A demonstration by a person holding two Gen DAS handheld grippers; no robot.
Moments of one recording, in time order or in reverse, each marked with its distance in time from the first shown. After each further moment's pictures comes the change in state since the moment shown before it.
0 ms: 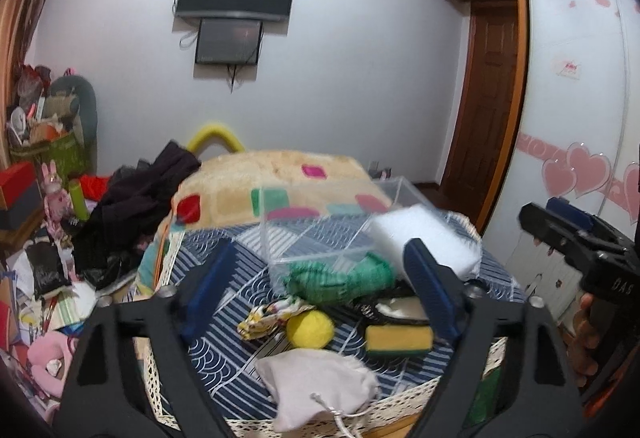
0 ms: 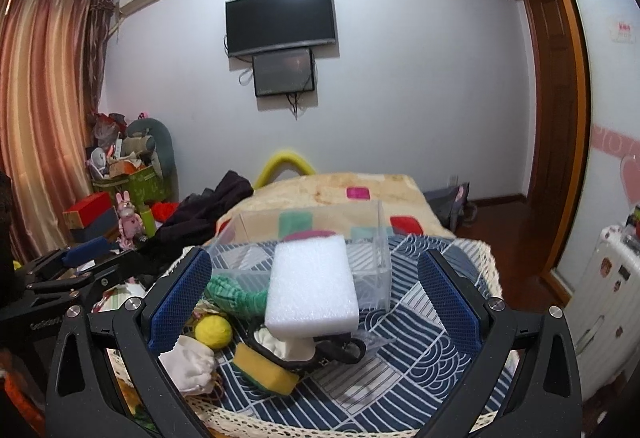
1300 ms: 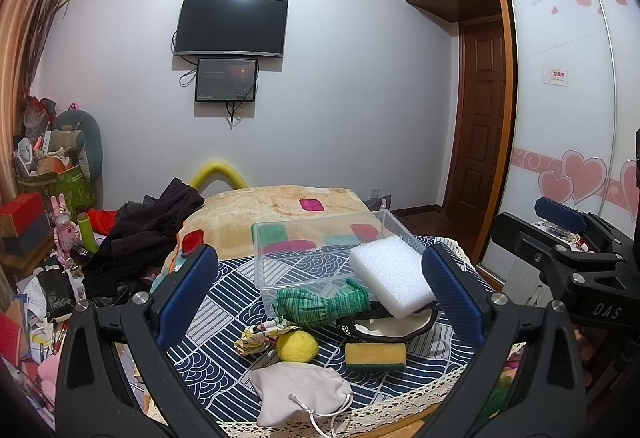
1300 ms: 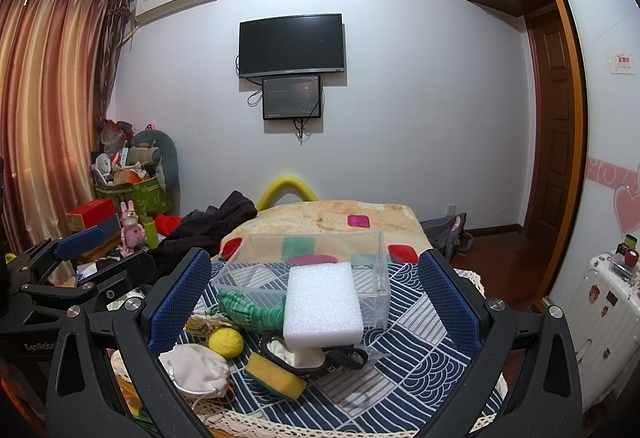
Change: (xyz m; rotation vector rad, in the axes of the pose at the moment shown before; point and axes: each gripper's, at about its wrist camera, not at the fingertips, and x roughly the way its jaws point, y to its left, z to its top) left arm -0.036 -0.028 0.006 0.050 -0.100 0.024; right arm -0.035 0.018 0.006 -0.065 -0.101 -0.011
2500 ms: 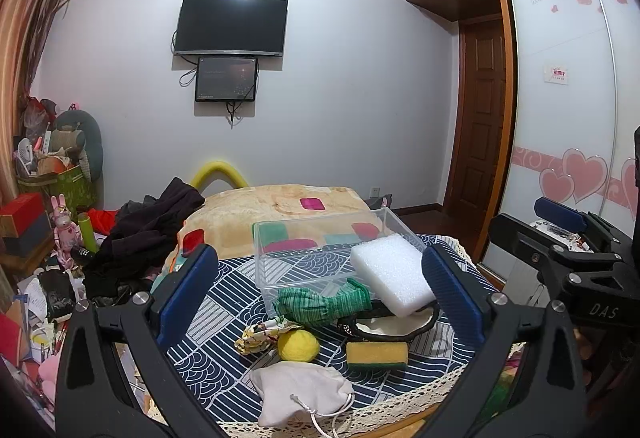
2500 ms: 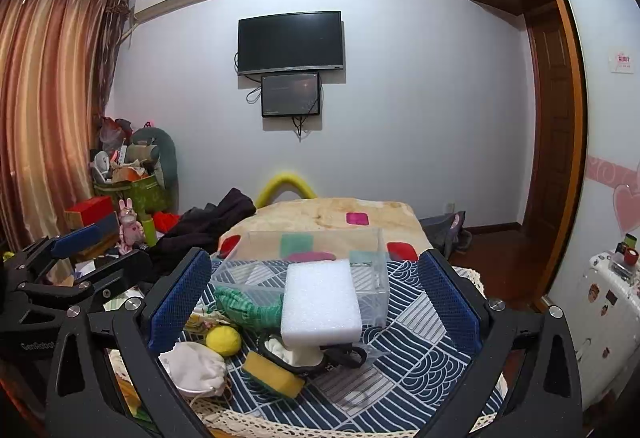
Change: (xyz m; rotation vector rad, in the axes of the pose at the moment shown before) left arm 0.001 0.000 0.001 -0.001 0.002 0.001; right arm 0.003 -0.003 -0.005 0.000 0.005 0.000
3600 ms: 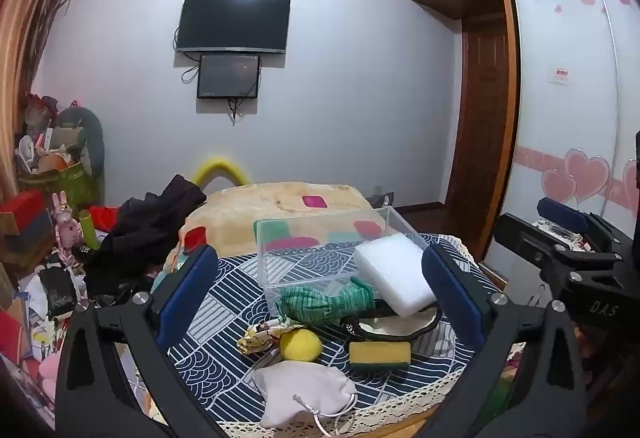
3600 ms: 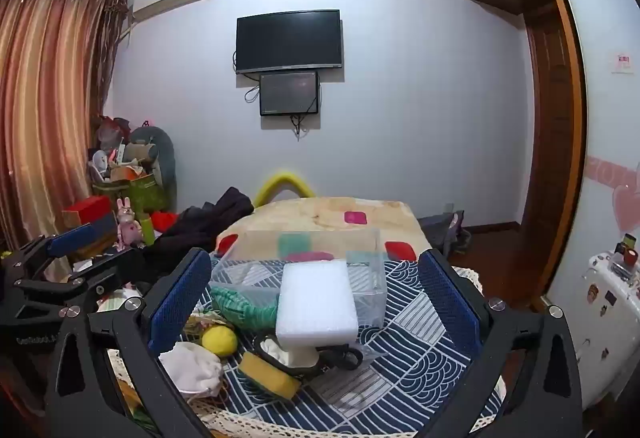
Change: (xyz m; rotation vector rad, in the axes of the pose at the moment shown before) left arm 0.004 0.003 -0.004 -0.009 0.023 0.007; right arm 0.005 0.000 0.002 -0.002 0.000 -0.007
